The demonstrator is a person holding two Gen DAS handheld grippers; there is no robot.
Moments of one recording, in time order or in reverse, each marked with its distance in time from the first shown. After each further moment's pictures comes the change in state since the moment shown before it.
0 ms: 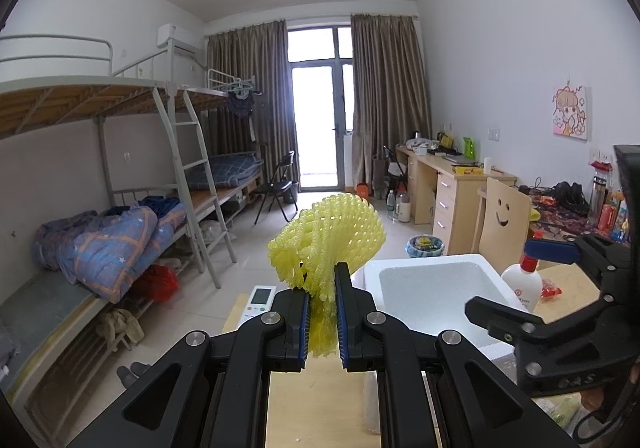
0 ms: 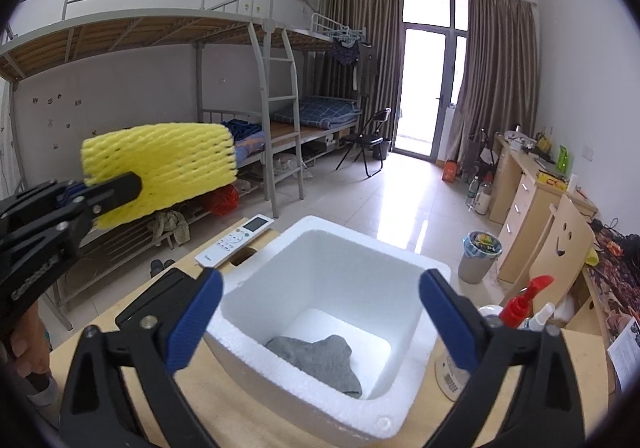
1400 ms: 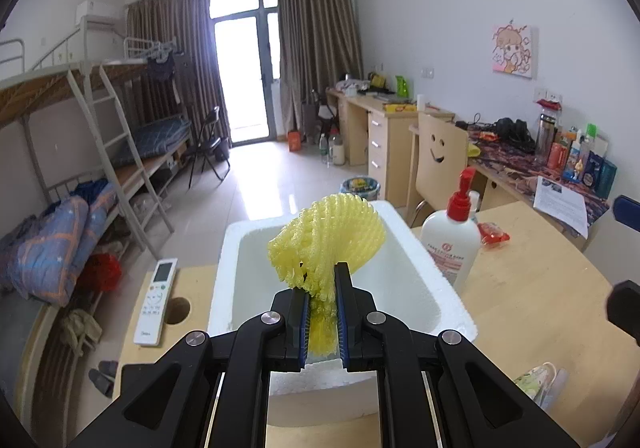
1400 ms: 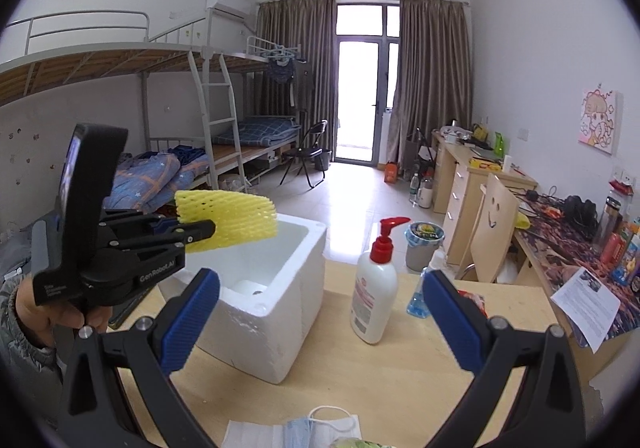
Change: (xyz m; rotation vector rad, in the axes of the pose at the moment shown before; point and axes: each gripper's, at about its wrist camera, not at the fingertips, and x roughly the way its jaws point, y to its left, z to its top) left arm 0.053 -0.071 -0.007 0.115 0.216 -0.231; right arm -0.088 -0.048 -0.049 0.120 -0.060 -0.190
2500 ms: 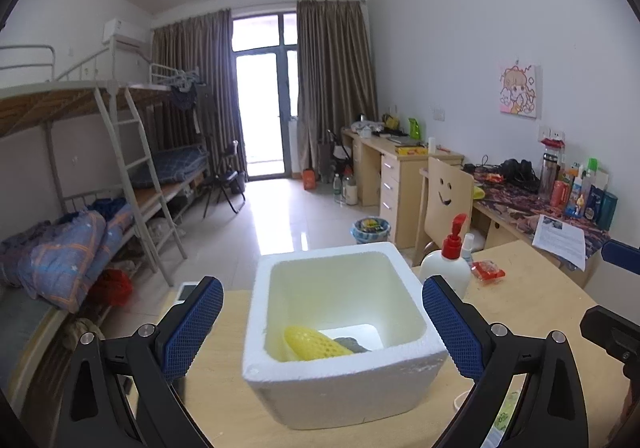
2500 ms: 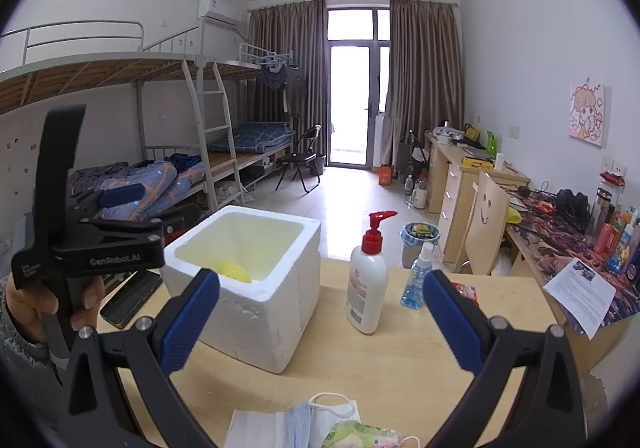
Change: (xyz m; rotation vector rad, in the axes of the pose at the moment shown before) left arm -0.060 0.002 0.001 -0.031 -0.172 0.047; right arm -0.028 -0.003 -0.008 0.028 -0.025 -0.014
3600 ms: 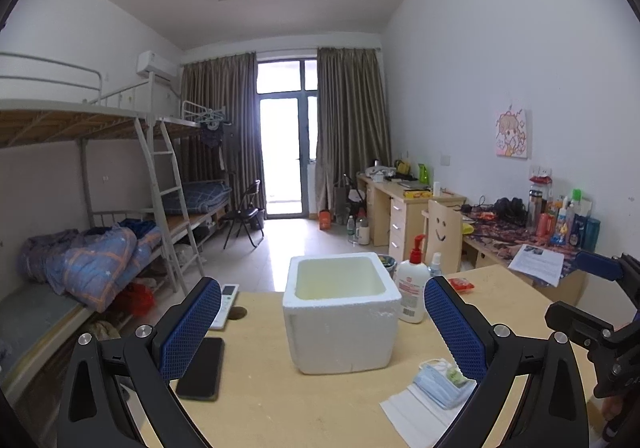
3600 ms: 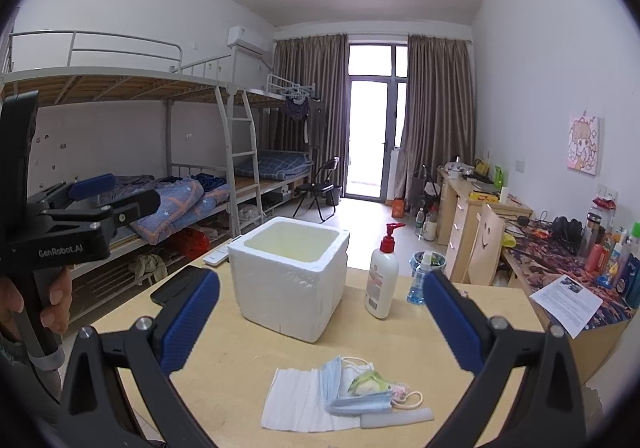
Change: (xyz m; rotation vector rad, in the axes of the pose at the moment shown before) left arm -0.159 -0.010 -0.044 -0.050 -0.167 0.056; right arm -0.116 0.032 -0.032 -0.053 -0.129 0.051
